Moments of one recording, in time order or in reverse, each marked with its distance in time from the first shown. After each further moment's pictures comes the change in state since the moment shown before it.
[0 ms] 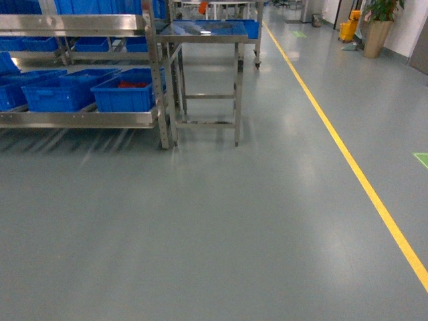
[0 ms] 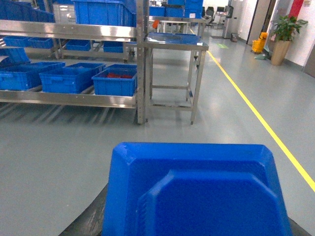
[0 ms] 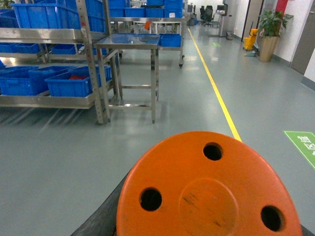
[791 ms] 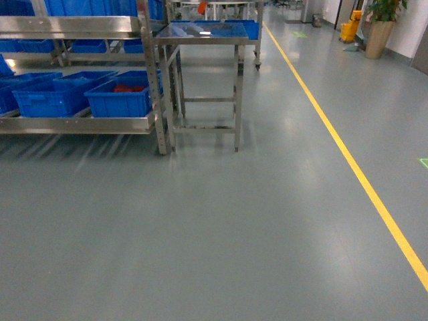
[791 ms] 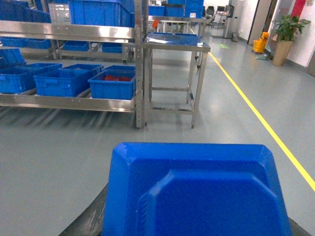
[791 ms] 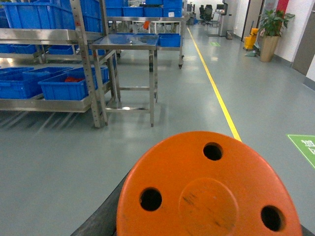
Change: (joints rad) left arm 0.000 0.000 0.000 0.000 0.000 0.000; right arm 0.000 0.000 0.000 -0.001 0.000 0.000
